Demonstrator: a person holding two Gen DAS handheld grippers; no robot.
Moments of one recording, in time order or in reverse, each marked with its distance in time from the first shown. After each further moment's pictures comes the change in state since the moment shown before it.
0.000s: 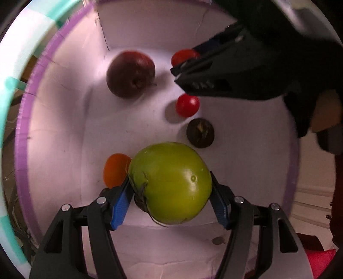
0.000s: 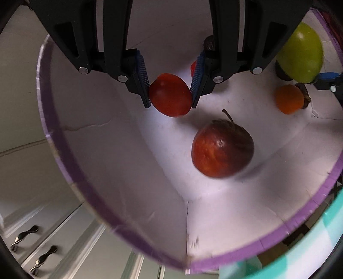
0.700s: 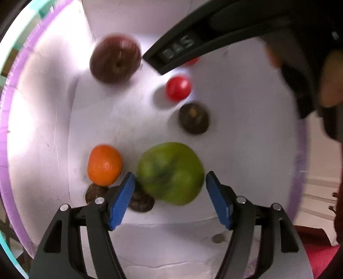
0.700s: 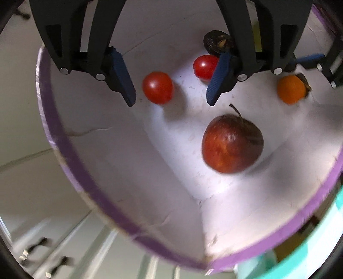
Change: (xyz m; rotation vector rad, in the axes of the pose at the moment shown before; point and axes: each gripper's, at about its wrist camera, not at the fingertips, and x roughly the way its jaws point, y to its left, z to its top) left arm 0.007 -0.005 -0.008 0.047 -0.006 -0.044; right arm -0.008 -0.004 -0.003 0.114 -0.017 -0.004
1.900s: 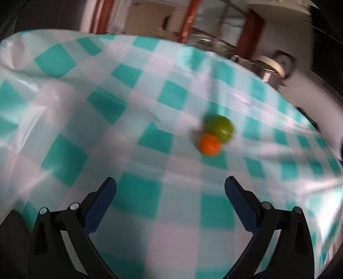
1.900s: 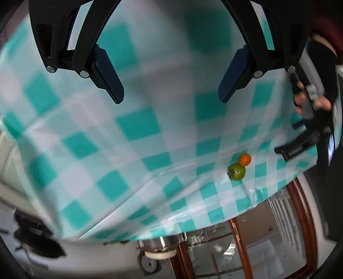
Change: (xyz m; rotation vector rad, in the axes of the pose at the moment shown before) left arm -0.341 0.379 -0.402 -1.631 -0.909 0.753; right arm -0.221 0.346 0.090 -0.280 -0.580 0.543
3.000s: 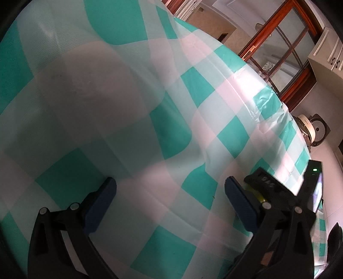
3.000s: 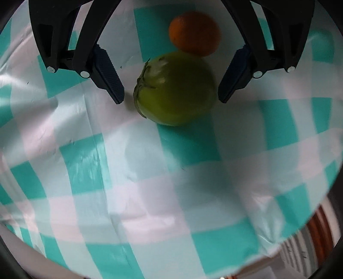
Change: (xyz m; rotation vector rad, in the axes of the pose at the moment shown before) left arm 0.050 0.078 0.029 -0.419 -0.047 0.032; right arm 0.289 0.211 0.162 -0.082 0.184 -0.050
